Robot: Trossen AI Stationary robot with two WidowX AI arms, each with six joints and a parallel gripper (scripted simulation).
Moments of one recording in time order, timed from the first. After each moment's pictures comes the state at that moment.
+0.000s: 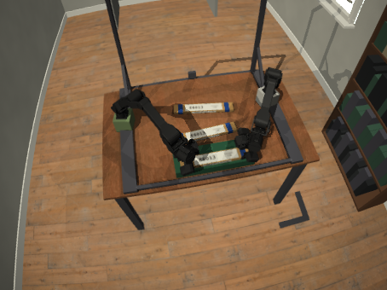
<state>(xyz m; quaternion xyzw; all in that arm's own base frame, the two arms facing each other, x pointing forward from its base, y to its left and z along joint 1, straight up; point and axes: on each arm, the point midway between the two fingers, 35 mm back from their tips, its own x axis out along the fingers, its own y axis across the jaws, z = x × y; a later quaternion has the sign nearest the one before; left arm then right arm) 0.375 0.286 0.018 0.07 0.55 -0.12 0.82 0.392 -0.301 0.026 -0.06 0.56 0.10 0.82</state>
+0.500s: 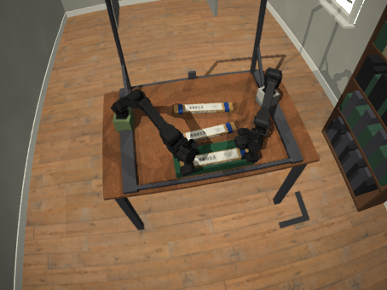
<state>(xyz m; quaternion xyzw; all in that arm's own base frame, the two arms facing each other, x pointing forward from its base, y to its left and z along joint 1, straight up) 0.376 0.287 0.018 0.07 0.55 -0.12 0.82 0.392 -0.301 0.026 -0.06 0.56 0.10 0.82</state>
